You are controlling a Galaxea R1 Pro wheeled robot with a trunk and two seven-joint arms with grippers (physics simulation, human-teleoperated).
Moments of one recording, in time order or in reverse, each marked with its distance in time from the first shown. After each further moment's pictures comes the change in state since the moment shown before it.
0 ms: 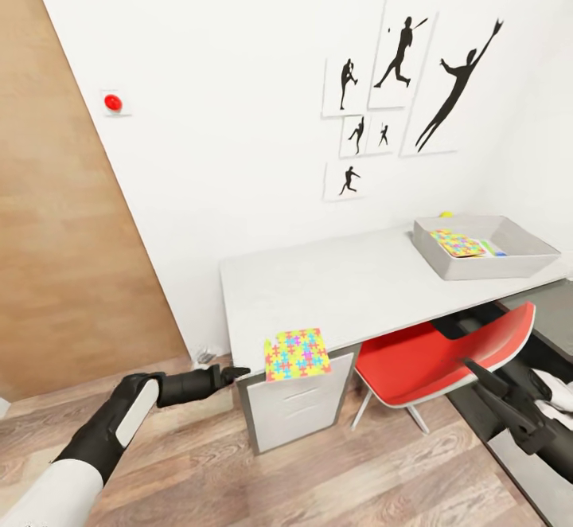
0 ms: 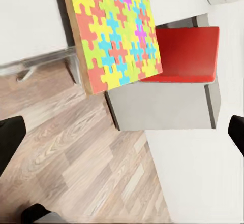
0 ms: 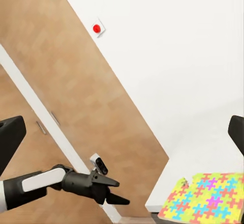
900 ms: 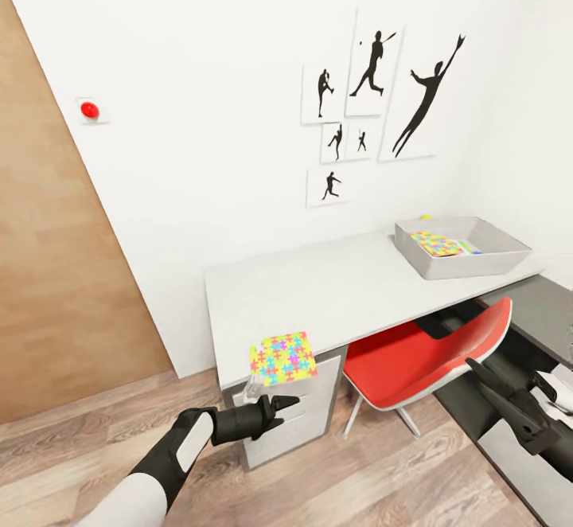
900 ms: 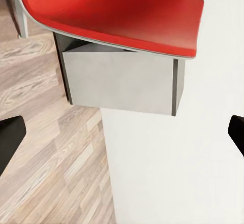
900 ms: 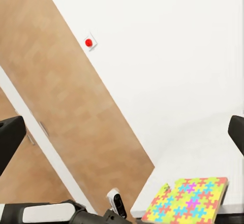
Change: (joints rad) left arm -0.002 -0.250 0.055 0.308 0.008 -0.079 0.034; right arm 0.001 0.005 -0.018 0.011 -0.005 0.004 0.003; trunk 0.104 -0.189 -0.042
